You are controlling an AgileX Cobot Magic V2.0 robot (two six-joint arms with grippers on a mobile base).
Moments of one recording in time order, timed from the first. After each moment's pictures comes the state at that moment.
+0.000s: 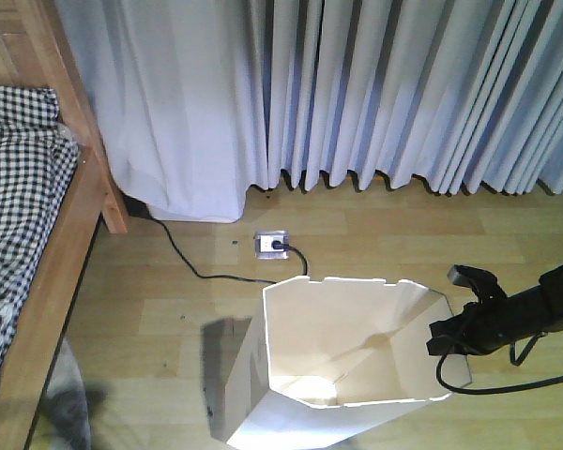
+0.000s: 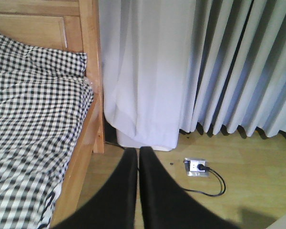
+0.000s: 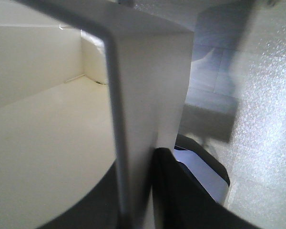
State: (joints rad) left arm 0.14 -0.01 0.03 0.04 0.35 -0.10; right arm -0.30 2.52 -0.99 1.23 0.59 -1.62
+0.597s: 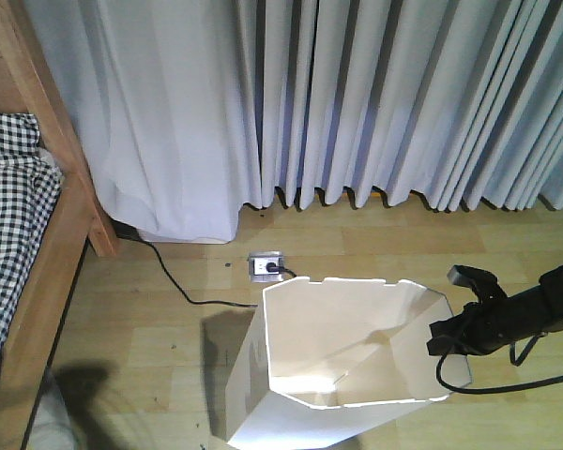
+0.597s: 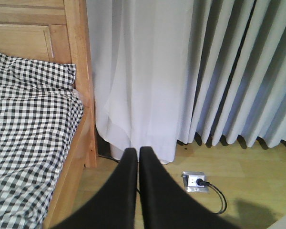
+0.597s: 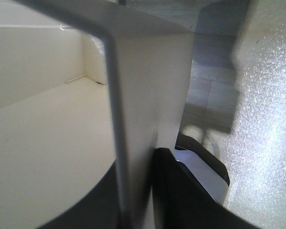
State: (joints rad) left arm 0.14 -0.01 0.03 0.04 0.35 -0.10; right arm -0.30 2.52 -0.99 1.23 0.59 -1.62
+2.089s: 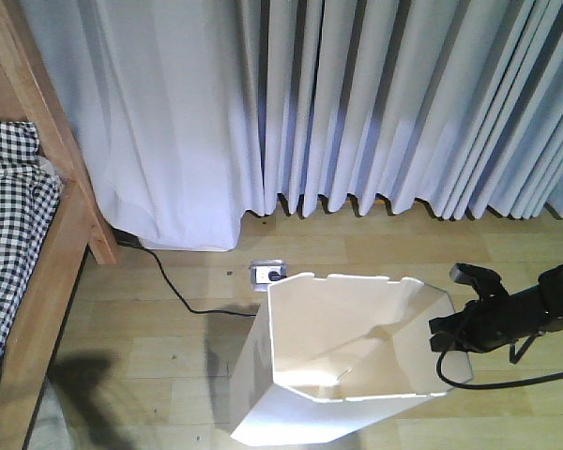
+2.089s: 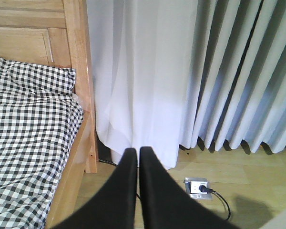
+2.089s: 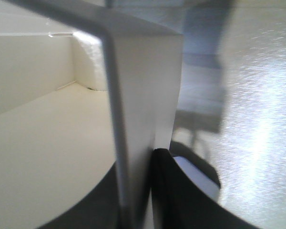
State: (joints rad) left arm 0.14 -0.01 0.03 0.04 0.35 -0.10; right arm -0.29 2.52 -0.98 1.32 0.52 -1.65
